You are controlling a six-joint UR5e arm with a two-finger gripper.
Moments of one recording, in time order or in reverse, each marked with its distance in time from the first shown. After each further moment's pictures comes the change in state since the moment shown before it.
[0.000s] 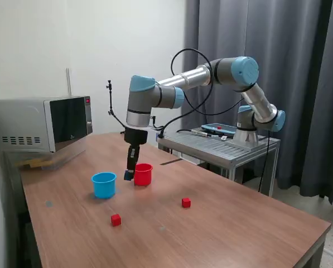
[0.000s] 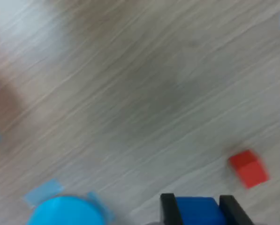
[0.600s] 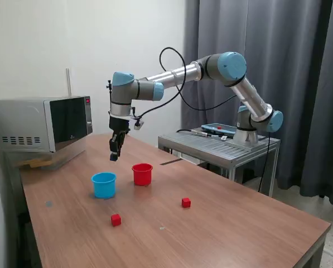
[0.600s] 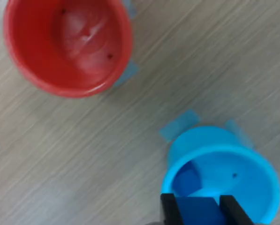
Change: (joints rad) arm -0.172 -0.059 0.076 0.003 -0.047 -0.058
